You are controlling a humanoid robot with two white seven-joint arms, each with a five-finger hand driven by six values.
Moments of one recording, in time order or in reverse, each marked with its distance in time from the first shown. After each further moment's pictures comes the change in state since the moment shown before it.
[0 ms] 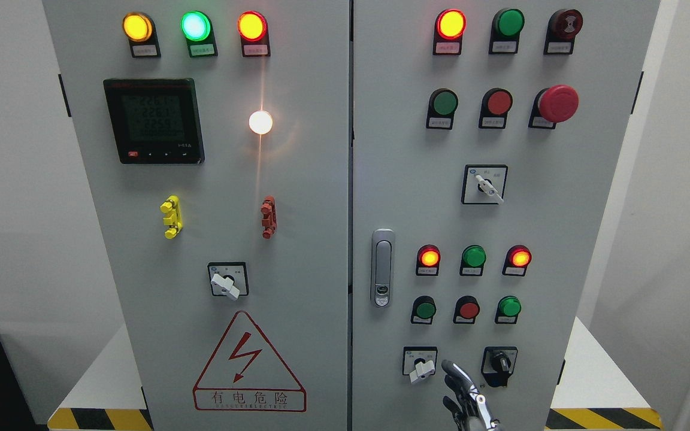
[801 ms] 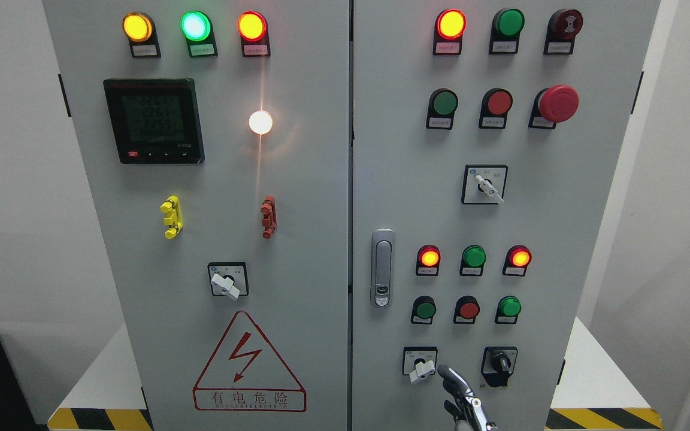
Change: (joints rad) left arm 0.000 0.000 0.000 0.000 0.000 0.000 0.000; right arm -0.008 -0.001 -0.002 0.002 0.197 0.007 -0.005
